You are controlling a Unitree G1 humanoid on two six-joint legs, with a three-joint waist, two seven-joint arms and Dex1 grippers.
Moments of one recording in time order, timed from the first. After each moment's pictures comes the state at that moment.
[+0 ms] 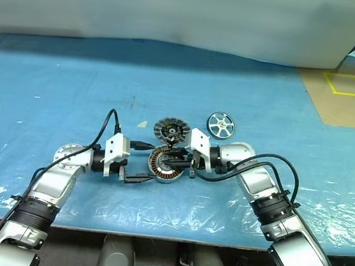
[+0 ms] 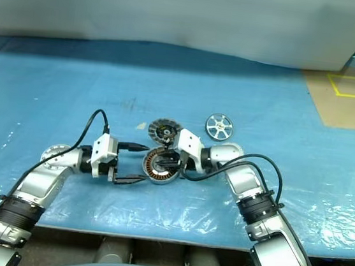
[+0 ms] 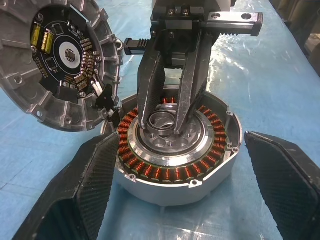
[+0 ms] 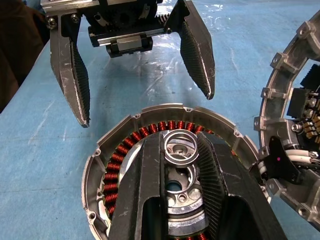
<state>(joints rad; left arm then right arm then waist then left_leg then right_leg) -0.23 0.52 -0.12 0.10 -0.29 -0.08 -1.20 -0.53 -0.36 0.37 0.18 0.12 0.17 1.15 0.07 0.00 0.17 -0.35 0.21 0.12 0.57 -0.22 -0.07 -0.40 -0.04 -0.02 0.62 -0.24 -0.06</state>
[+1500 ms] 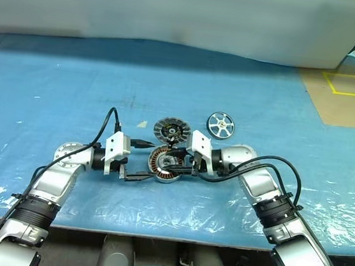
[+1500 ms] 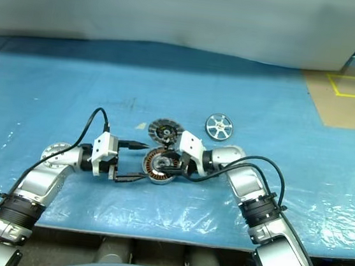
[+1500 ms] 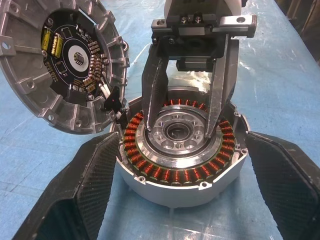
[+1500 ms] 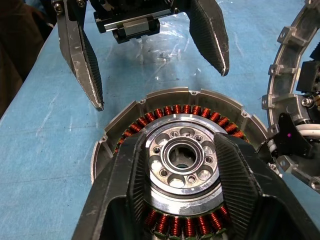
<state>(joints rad) -0.24 0.52 -0.12 0.11 -0.29 -0.09 -1.19 -0.50 -0.38 0.37 0.15 0.12 0.23 1.15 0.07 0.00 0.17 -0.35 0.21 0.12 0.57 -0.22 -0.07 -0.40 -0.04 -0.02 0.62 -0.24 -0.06</state>
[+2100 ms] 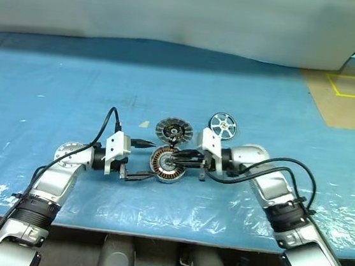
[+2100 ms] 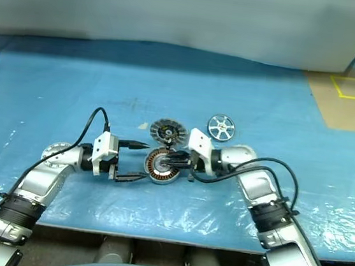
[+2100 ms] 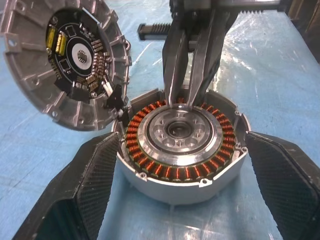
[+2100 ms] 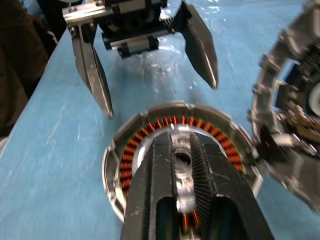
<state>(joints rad) -0.24 0.52 -0.12 0.10 -0.29 -0.08 -1.18 -0.45 -0.48 0.30 0.01 0.19 0.29 1.16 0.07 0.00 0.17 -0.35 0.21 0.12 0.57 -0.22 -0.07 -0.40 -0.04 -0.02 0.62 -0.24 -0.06</state>
